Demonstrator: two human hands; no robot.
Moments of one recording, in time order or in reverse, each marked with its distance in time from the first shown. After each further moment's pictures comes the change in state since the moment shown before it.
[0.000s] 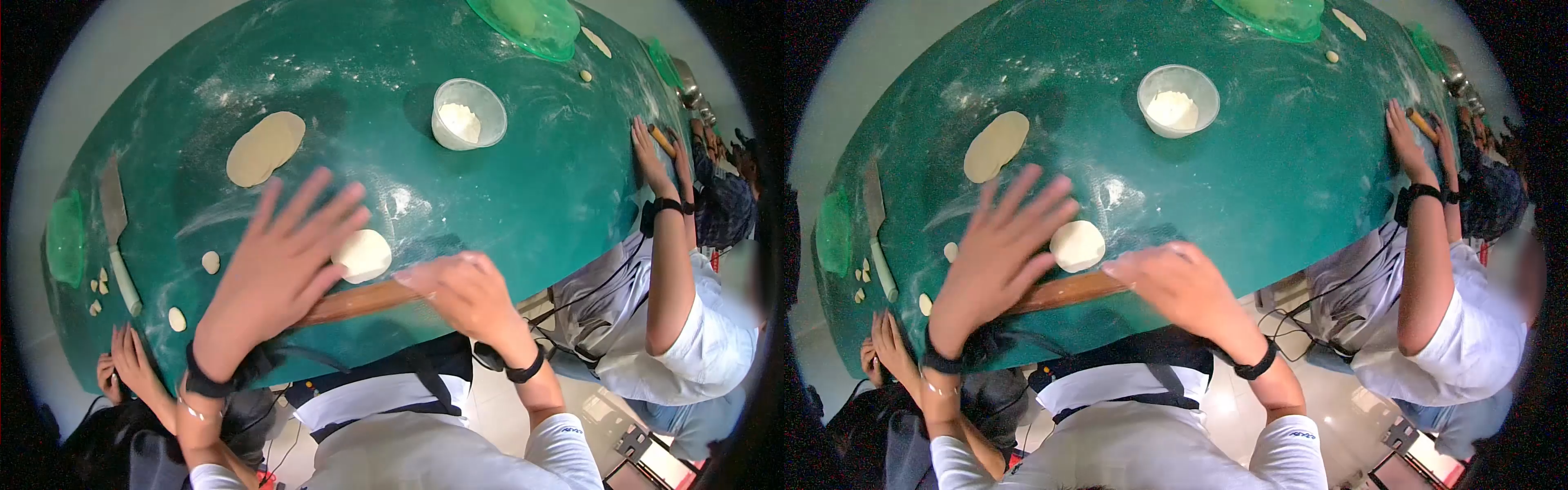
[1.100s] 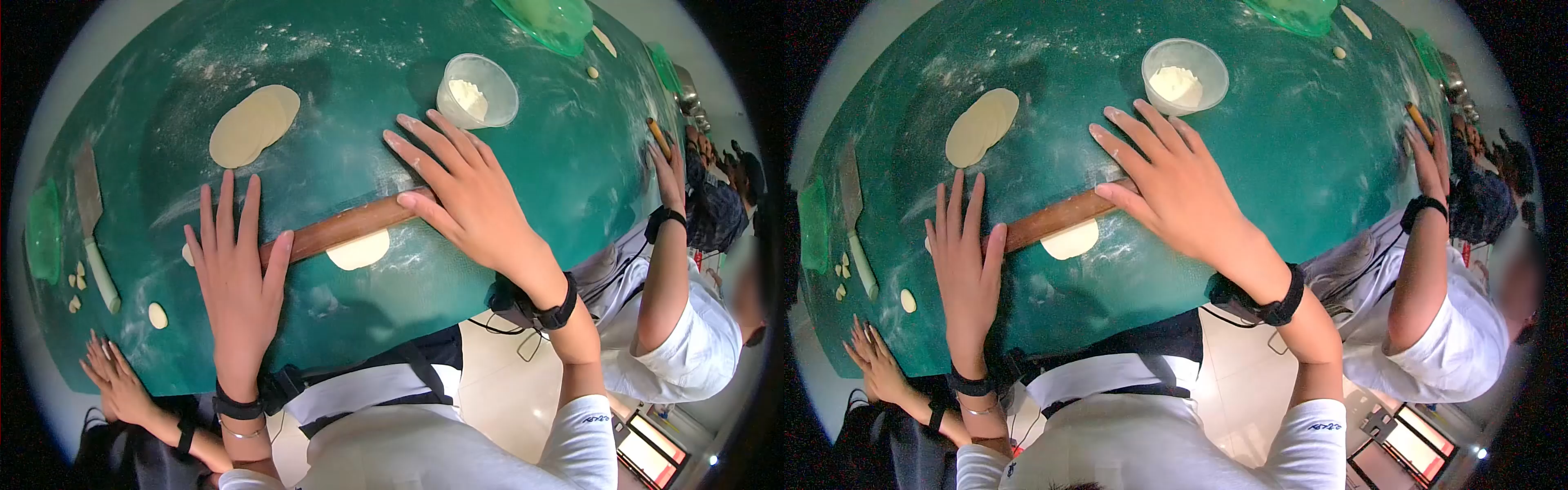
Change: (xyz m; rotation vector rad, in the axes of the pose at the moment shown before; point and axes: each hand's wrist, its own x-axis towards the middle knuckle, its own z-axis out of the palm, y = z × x) left_hand -0.026 0.007 0.052 0.046 0.308 -0.688; right_hand 0.076 0.051 -0.010 -0.153 -0.221 0.145
